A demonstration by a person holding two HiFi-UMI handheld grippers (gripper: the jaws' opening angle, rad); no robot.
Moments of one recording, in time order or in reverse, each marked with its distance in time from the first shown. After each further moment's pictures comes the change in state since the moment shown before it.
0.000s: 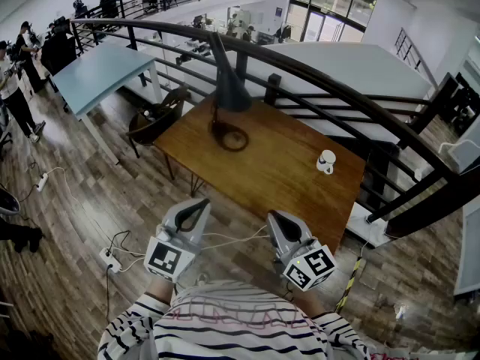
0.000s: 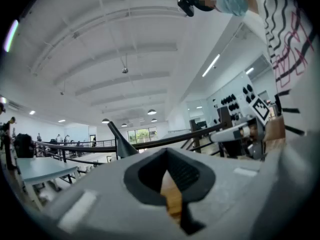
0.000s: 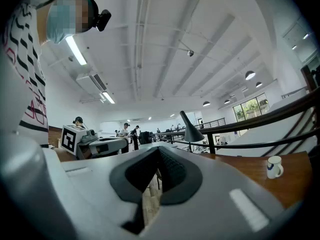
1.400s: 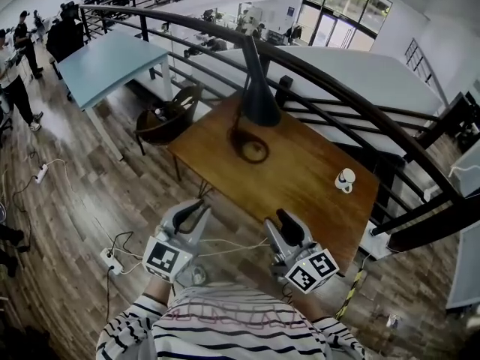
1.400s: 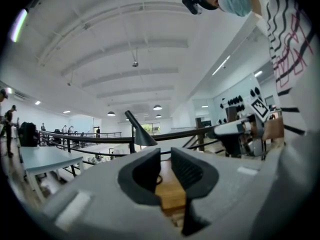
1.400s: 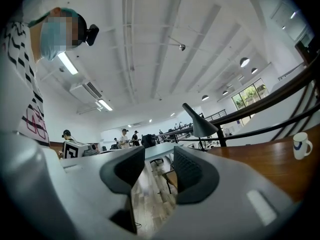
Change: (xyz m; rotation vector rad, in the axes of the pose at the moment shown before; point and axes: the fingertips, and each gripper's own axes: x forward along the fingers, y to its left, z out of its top) left arm -0.018 0.144 -0.062 -0.080 0.040 0.033; right arm 0.140 0.015 -0.020 0.149 -0.031 0.023
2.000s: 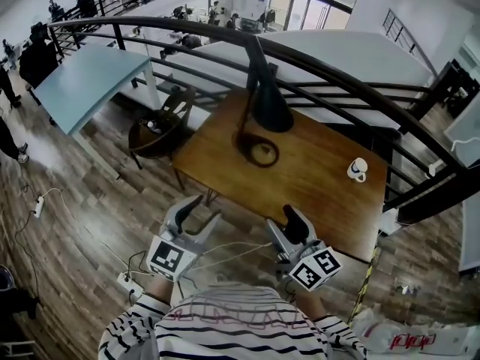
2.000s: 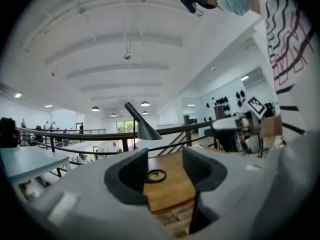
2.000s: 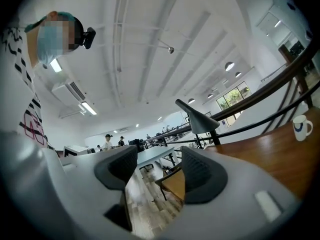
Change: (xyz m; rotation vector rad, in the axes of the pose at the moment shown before) left arm 0.018 0.128 -0.029 0.005 0.026 -0.192; right arm 0.122 0.010 -0.024 0.063 -0.062 -0.163
